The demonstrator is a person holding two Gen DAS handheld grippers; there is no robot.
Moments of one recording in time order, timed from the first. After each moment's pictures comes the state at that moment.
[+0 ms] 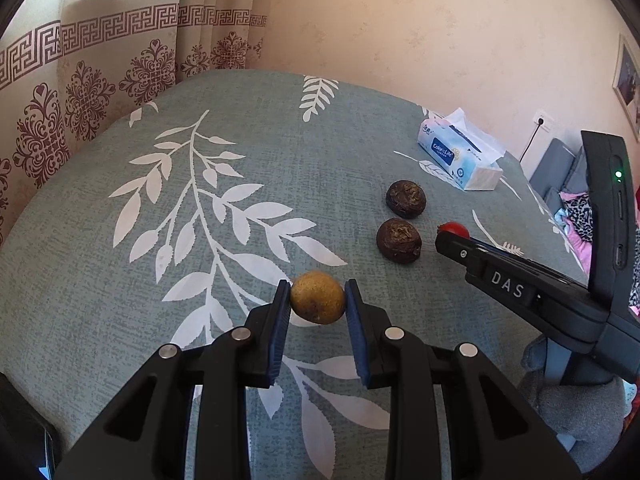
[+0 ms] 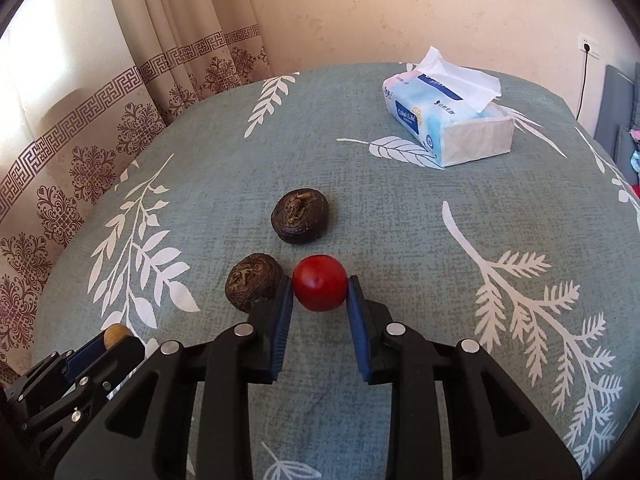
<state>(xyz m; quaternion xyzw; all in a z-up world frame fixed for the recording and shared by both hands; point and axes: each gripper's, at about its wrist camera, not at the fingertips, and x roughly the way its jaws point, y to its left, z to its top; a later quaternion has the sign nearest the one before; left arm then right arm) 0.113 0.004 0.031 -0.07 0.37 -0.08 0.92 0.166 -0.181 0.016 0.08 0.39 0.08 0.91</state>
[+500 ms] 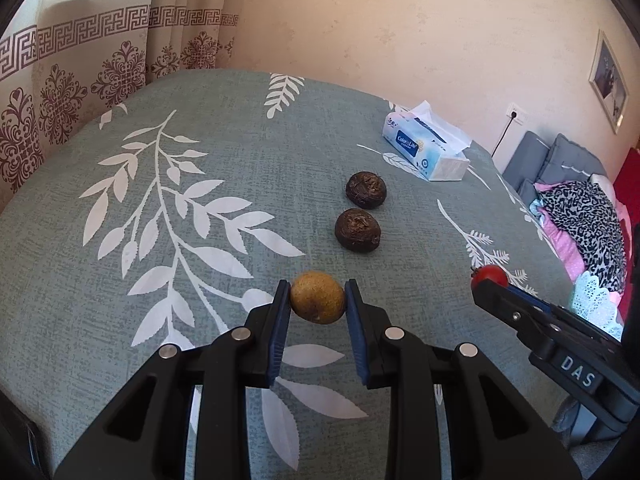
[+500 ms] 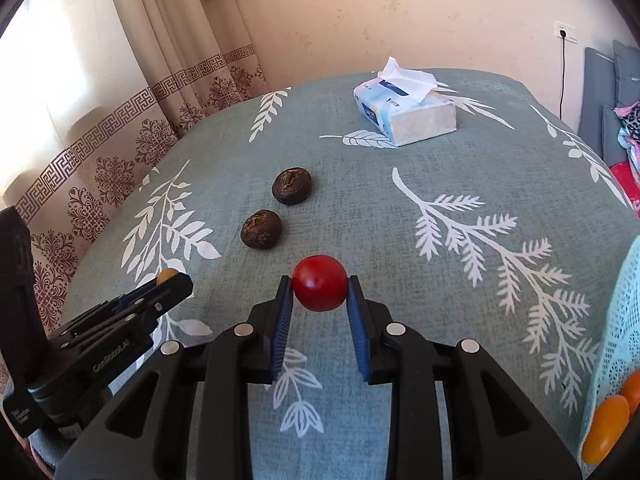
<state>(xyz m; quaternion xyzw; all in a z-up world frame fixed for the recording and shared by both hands) 0.105 -0.010 0.033 -0.07 0.37 -0.13 0.92 0.081 -0.210 0.036 0.11 0.37 0.08 0.92</state>
